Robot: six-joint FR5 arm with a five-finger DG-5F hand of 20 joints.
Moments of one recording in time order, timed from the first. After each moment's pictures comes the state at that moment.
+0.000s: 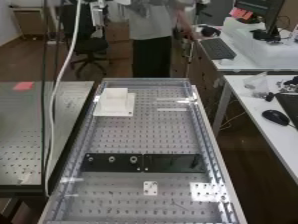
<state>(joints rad) 1.66 -1.68 -1.56 -2.99 -1.35 -0.72</state>
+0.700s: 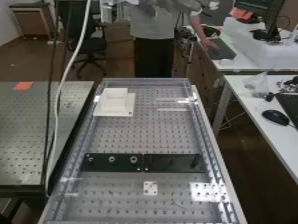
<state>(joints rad) 1.71 -1.74 -1.46 -3.09 -1.25 -0.71</state>
